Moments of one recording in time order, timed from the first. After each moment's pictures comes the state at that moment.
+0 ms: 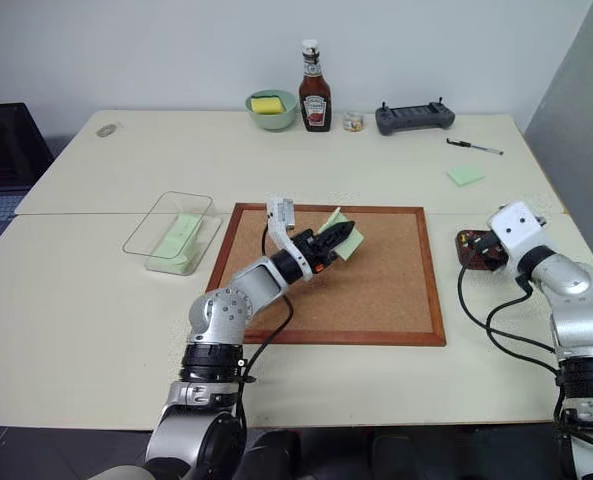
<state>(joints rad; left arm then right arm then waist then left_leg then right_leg) -0.62 0.00 0.11 0.10 -0.65 0.72 -0.40 -0.39 -0.72 -0.11 0.14 0.06 0.12 0.63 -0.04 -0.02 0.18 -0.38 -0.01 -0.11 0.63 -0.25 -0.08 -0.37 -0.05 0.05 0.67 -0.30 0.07</state>
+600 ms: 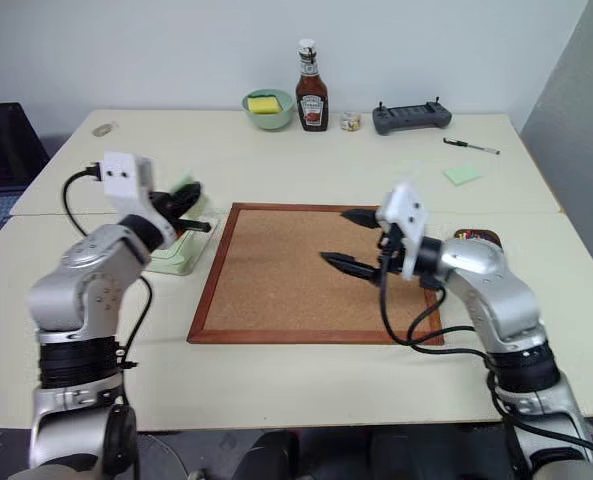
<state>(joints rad) -0.57 0.53 0.27 0.01 -0.39 0.68 -0.28 -0.60 -0.48 0.16 -0.18 0.43 0.47 0.87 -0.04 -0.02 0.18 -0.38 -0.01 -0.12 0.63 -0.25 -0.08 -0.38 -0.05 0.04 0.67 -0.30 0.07</state>
